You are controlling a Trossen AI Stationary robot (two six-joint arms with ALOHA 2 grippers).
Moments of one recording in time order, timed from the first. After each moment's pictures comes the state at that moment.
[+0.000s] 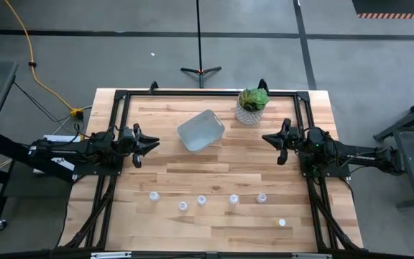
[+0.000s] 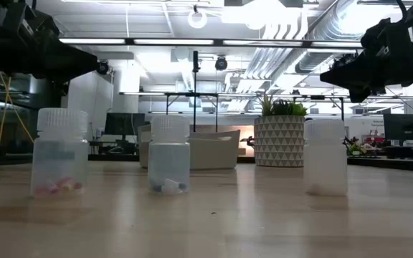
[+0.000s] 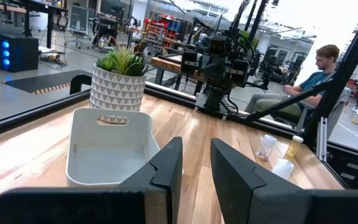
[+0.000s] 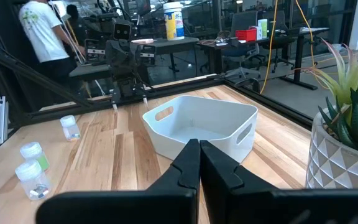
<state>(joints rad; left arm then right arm) -0.01 0.03 0.01 0.05 -0.21 -0.25 -0.21 0.24 0.01 0.20 0.02 0.15</state>
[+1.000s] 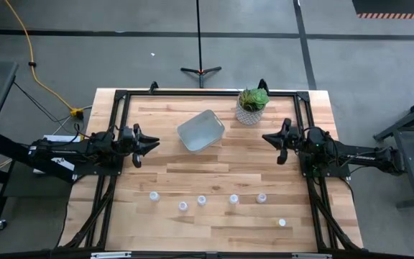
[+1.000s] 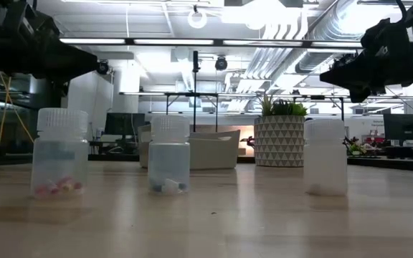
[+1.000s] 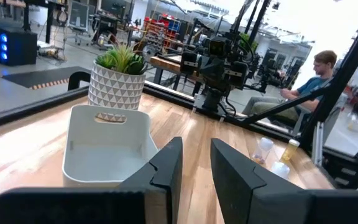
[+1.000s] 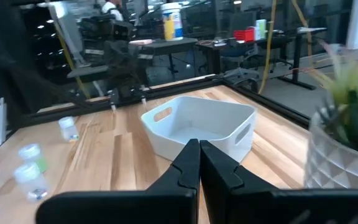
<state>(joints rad) -0.01 0.03 0.01 0.05 -0.21 -0.29 -0.21 0.24 0.01 0.20 0.05 0.15</state>
